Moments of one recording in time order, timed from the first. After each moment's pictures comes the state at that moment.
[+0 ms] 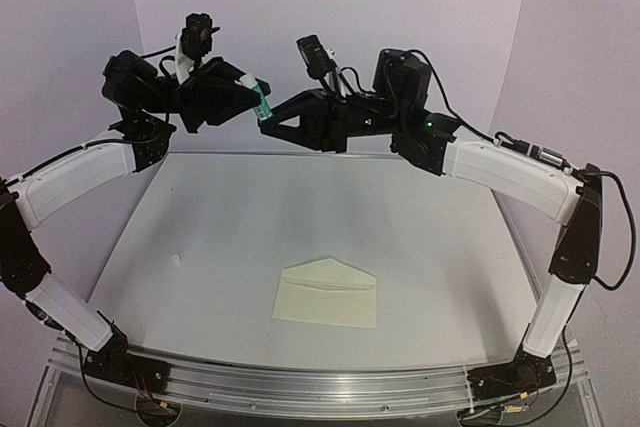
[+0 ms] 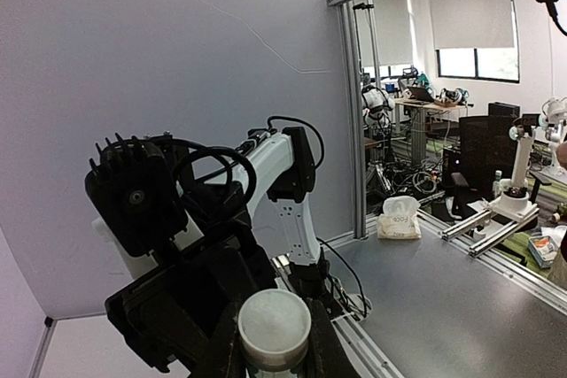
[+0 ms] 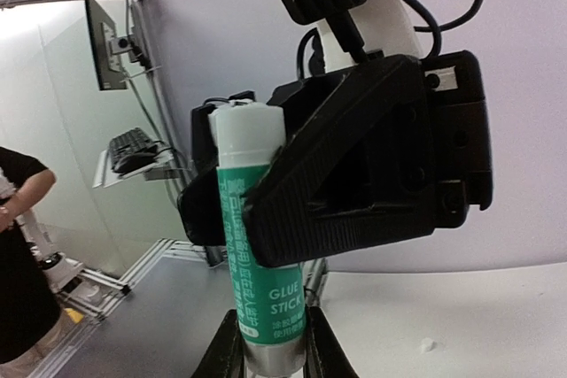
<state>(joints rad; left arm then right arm) -0.57 1.48 1.36 0.89 1.35 -0.59 0.87 1.82 1.76 0.21 -1.01 0.32</state>
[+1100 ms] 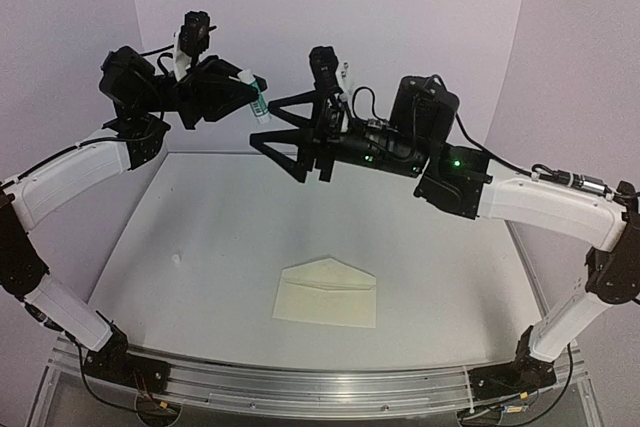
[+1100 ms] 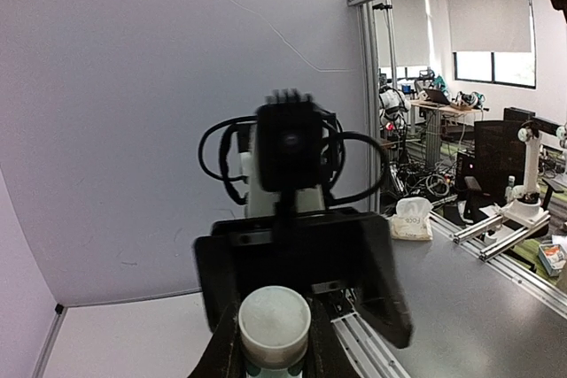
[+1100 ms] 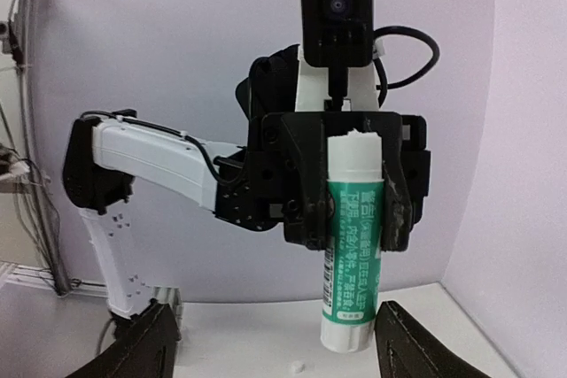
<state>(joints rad) -0.54 1.47 1.37 0.79 1.32 -0.54 1.07 1.59 1.47 0.28 -0.33 -0.04</state>
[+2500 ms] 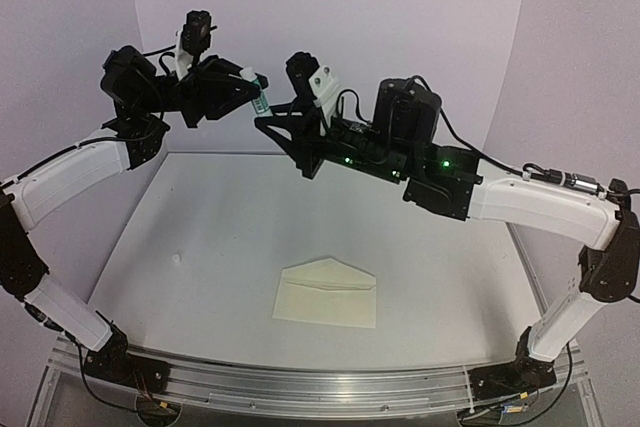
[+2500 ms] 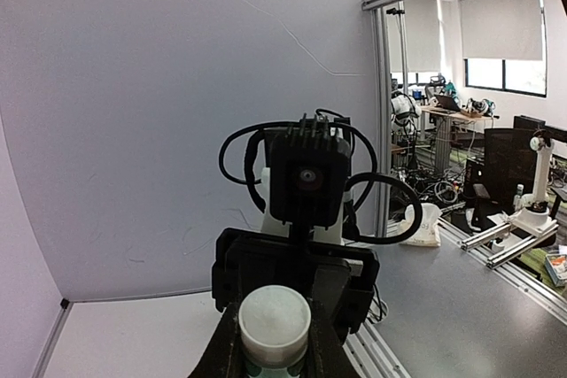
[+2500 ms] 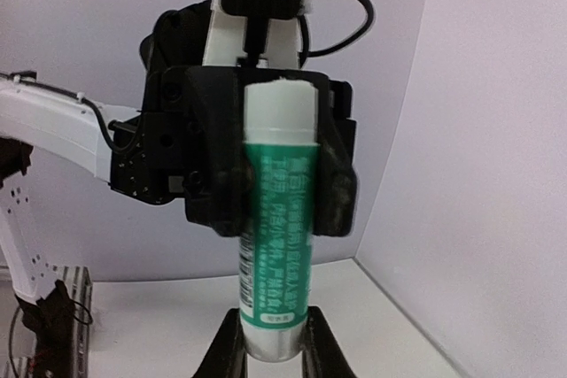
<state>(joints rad) -0.54 1.47 1.37 0.76 1.29 -0.52 1.09 1.64 1.53 0.20 -0.08 -0.17</state>
